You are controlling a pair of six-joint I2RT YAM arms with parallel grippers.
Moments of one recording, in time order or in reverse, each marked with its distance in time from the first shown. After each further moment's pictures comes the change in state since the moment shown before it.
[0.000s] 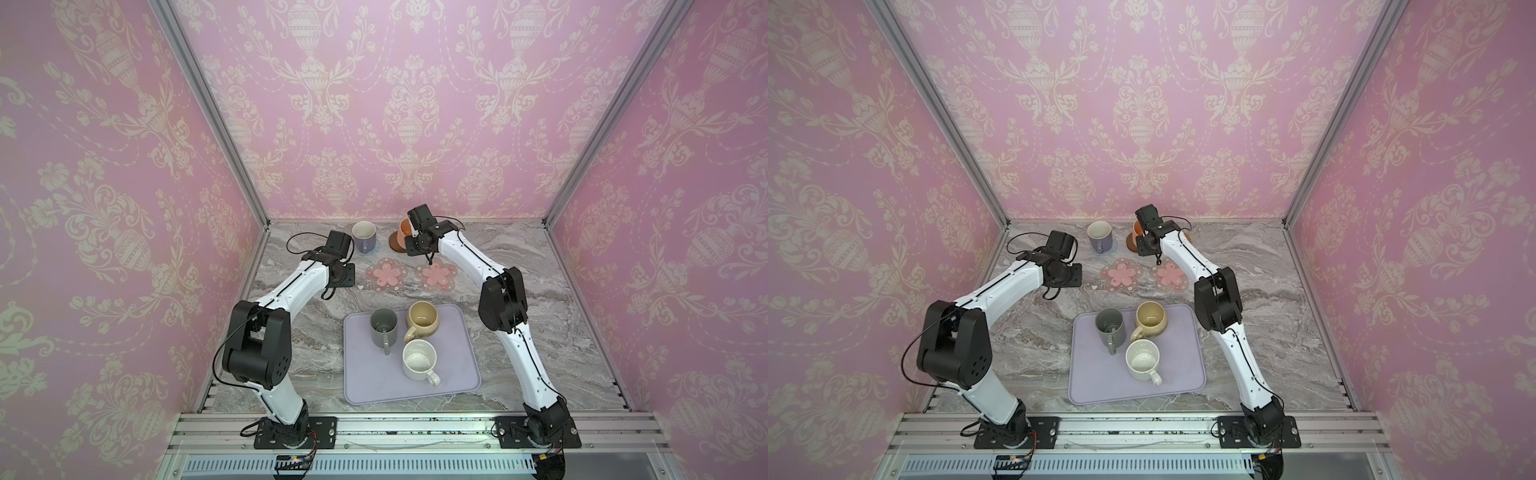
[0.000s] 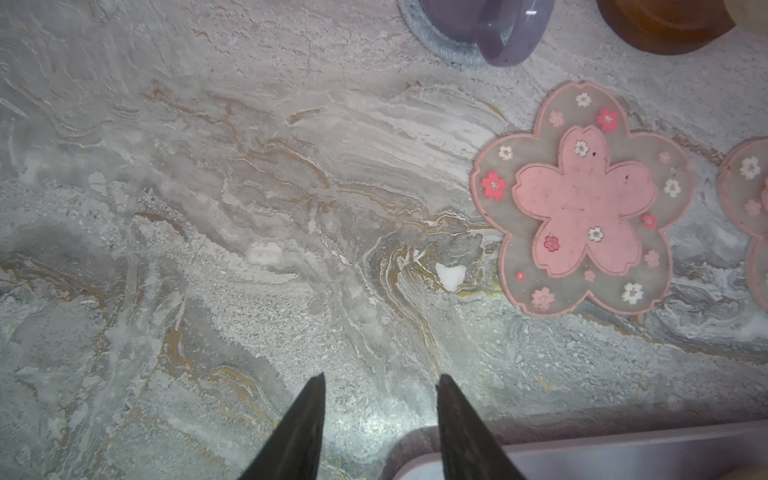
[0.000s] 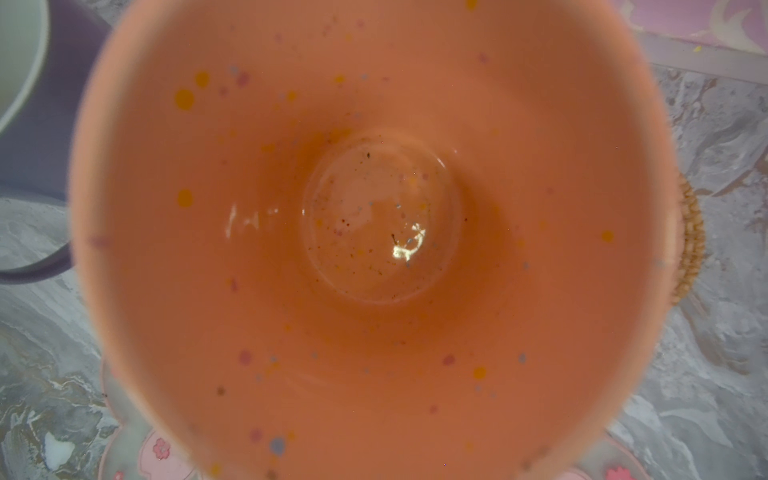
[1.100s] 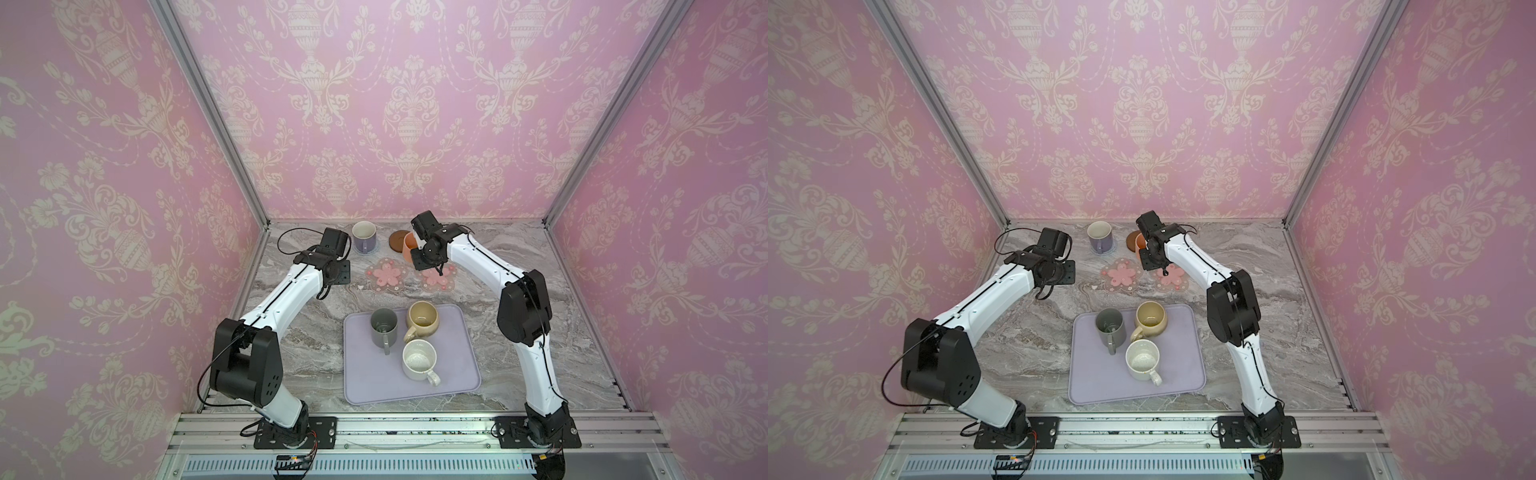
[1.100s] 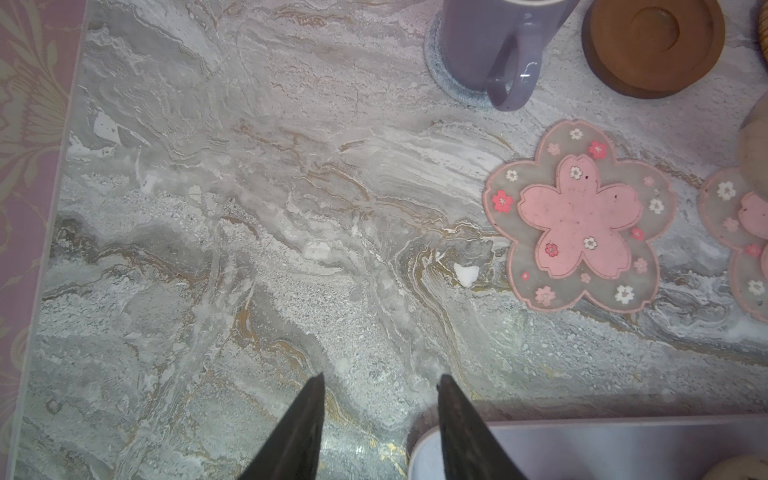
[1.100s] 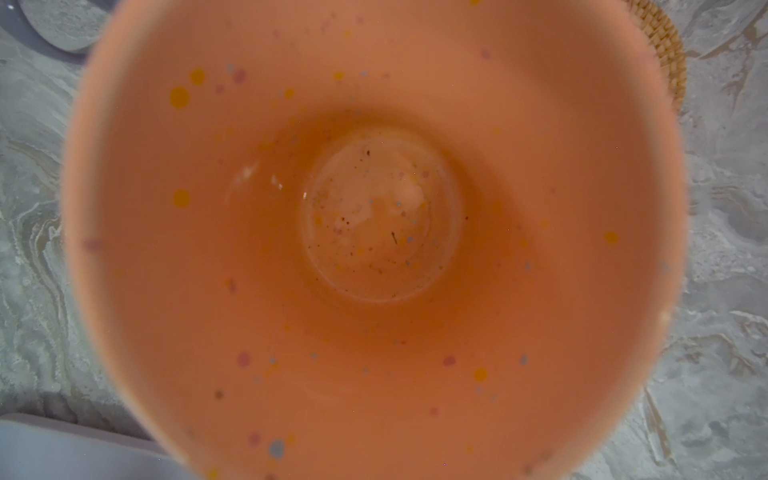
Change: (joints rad) left arm -0.013 -0.117 0.000 -0.053 -0.094 0.001; right arm 0.037 -0.235 -0.270 -0.141 -0.018 -0.016
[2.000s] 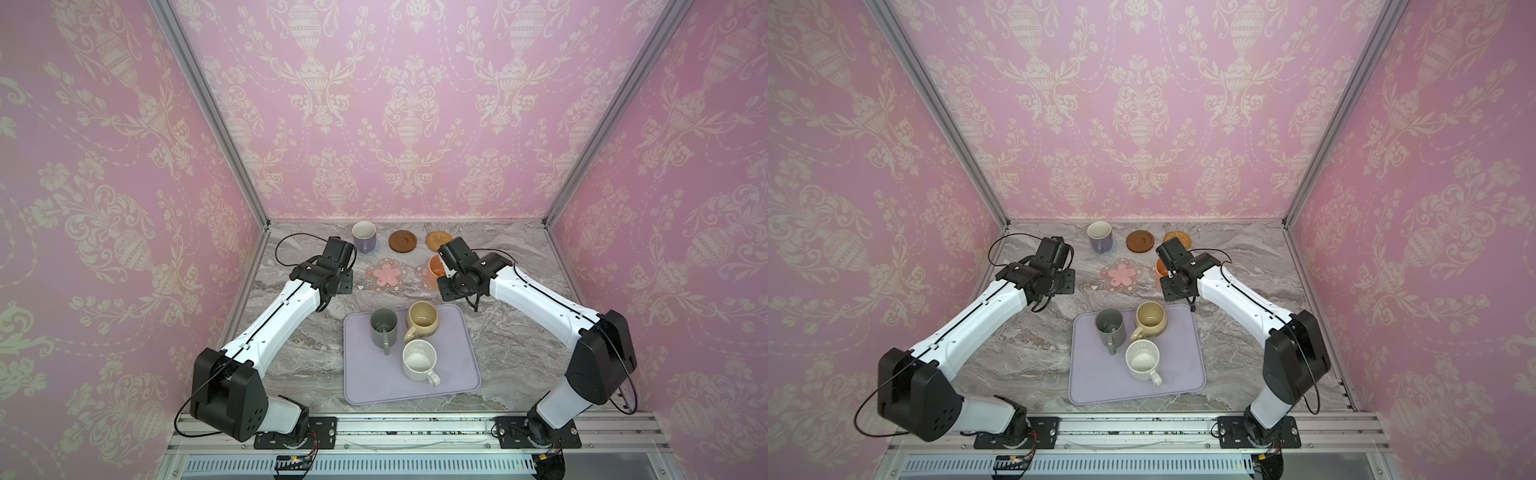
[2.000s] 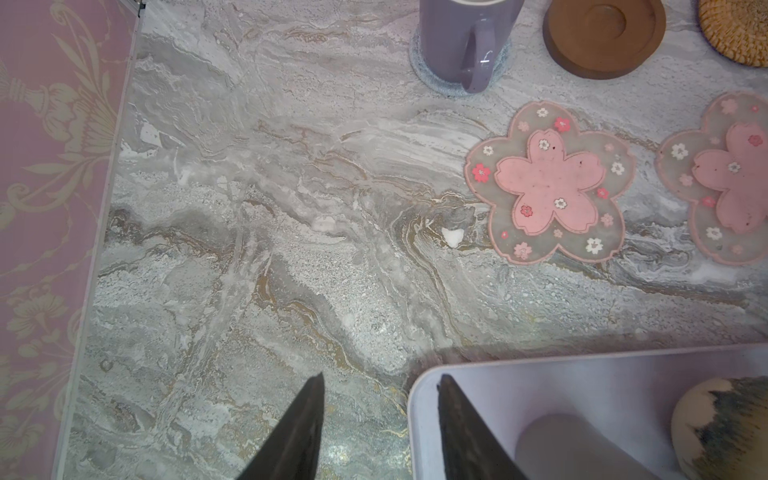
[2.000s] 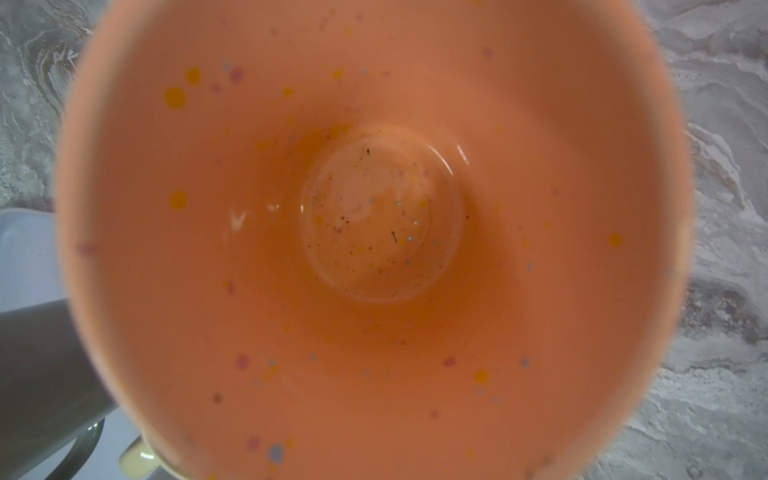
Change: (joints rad) left arm -0.091 -0.167 -0.066 -0.064 -0.091 -0.018; right arm 0.055 -0.577 -0.659 0.060 0.052 0.053
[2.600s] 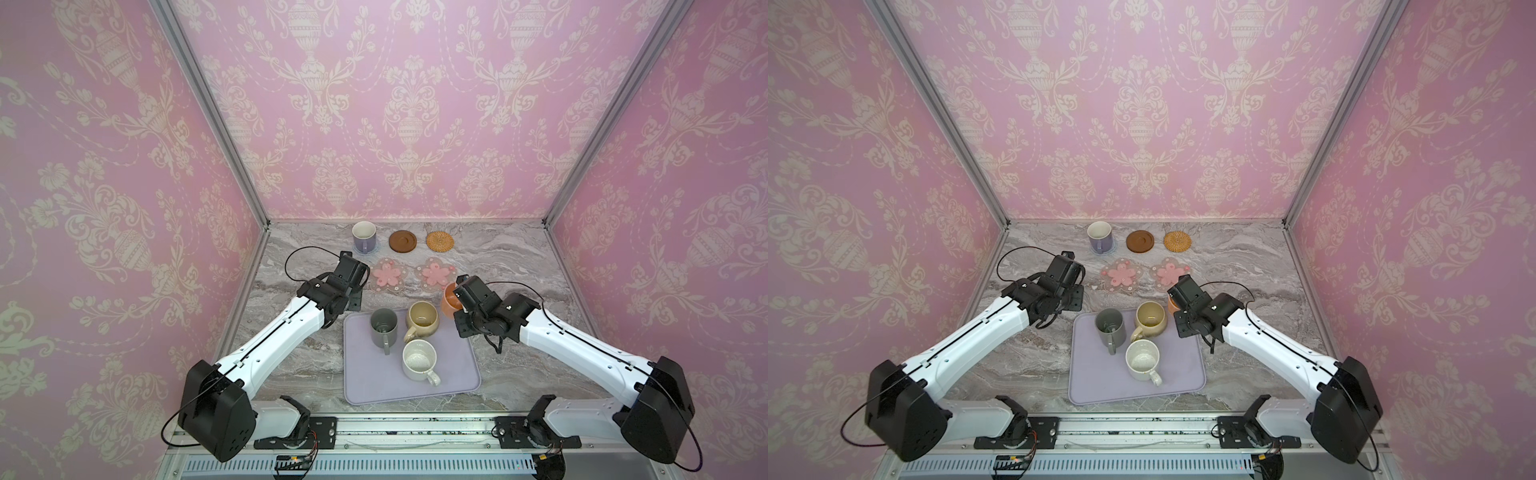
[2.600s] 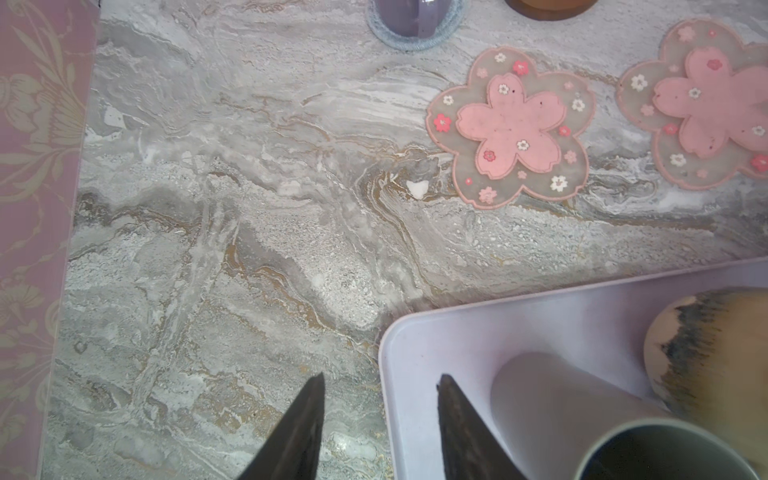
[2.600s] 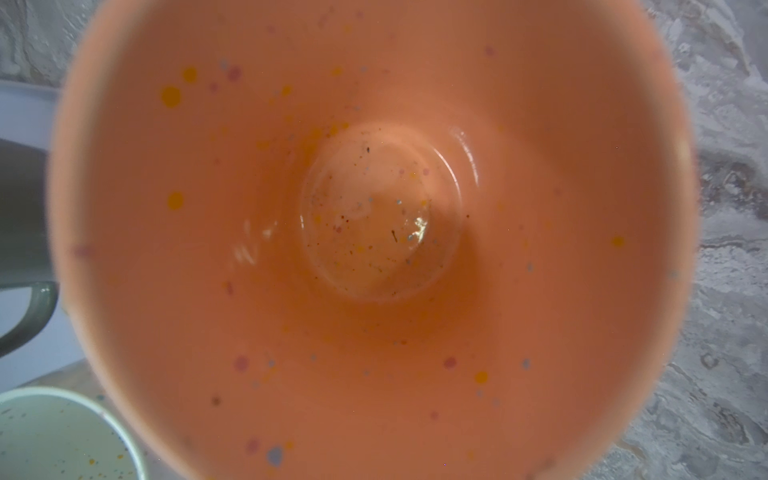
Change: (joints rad) left arm -0.133 -0.107 -0.121 -0.004 -0.043 -0.053; right arm 0.104 -0.373 -0.389 0.026 0.083 0.116
